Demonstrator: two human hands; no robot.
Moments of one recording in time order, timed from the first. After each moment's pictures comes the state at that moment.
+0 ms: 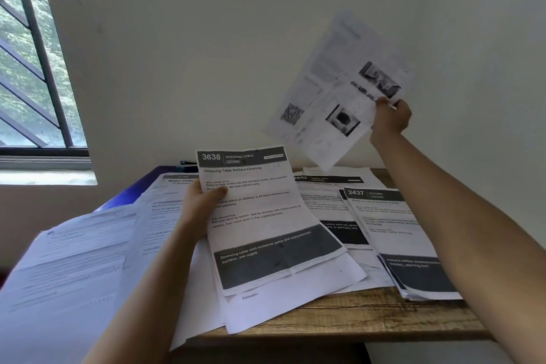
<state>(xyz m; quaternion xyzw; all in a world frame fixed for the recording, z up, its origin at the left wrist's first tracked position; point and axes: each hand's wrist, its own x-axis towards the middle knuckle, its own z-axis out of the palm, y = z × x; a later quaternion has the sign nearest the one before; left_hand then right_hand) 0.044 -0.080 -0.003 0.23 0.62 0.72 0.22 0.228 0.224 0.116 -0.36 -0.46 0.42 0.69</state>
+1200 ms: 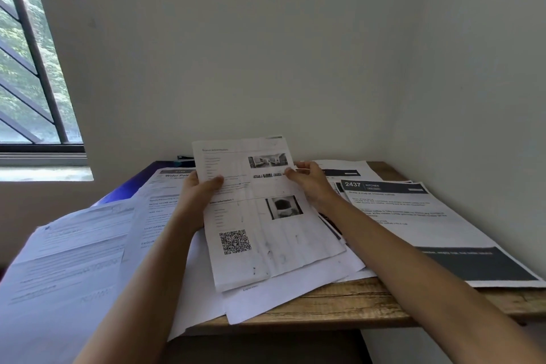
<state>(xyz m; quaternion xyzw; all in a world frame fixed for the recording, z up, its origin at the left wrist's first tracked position) 0.037 -0.076 -0.007 0.26 0.56 0.75 0.22 0.173 0.119 -0.018 -0.28 -0.67 0.58 0.37</state>
